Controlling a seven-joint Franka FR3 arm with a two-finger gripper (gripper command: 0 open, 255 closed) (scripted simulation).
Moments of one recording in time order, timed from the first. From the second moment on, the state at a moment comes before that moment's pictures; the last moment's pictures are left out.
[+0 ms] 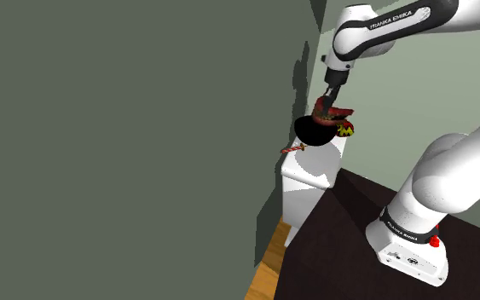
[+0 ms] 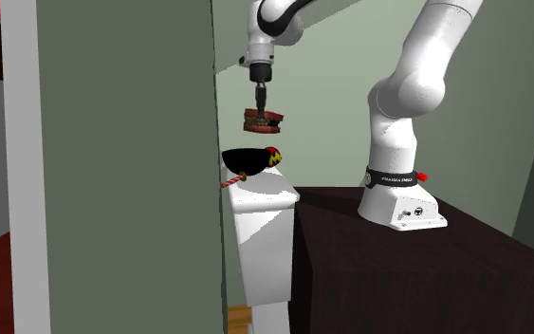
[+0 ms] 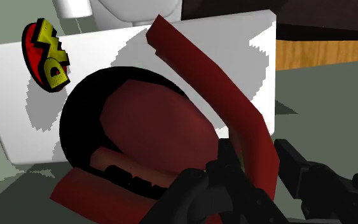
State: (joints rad) arm -0.09 -0.42 -0.39 -2.44 -0.12 2.03 -0.49
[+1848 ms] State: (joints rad) arm -0.07 -0.03 -0.50 -2.31 0.04 2.25 -0.68
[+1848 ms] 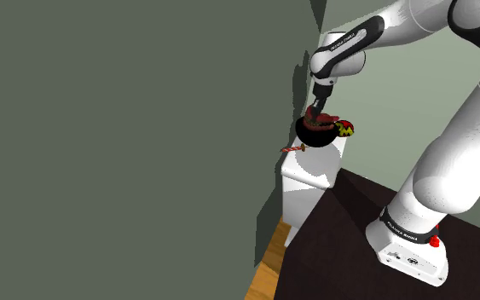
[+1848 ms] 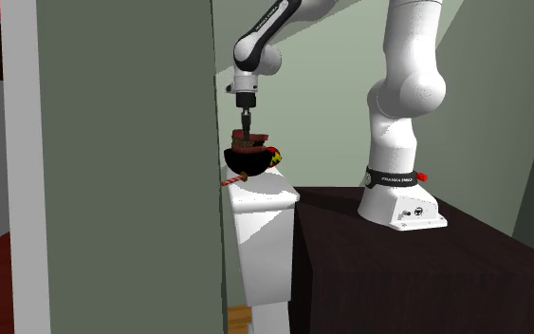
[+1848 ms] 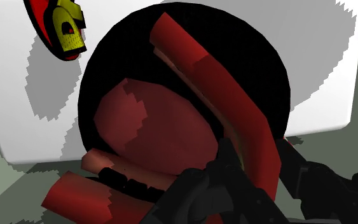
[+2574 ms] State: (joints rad) arm -0.07 -0.06 -0.50 -2.29 0.02 2.22 -0.67
